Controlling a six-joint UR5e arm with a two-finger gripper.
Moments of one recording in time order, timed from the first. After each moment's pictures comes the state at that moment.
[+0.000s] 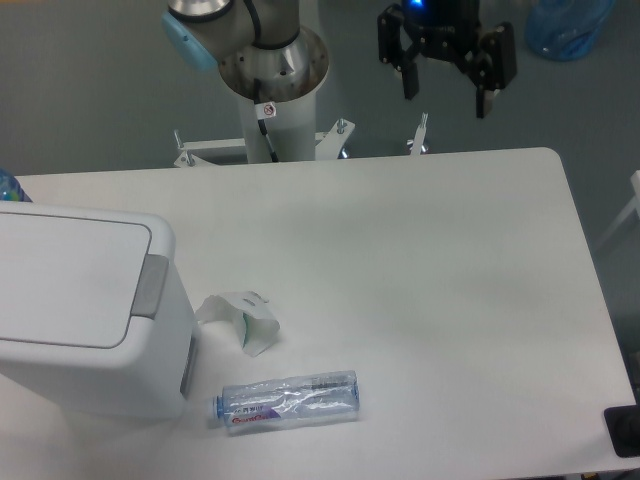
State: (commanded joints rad) arm 2.67 -1.51 -1.46 -1.40 1.59 1.33
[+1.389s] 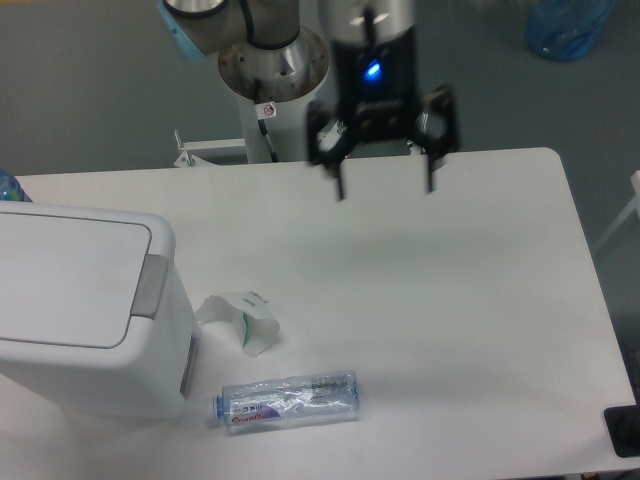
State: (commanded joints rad) arm 2.40 -1.66 -1.46 -1.12 1.39 0.29
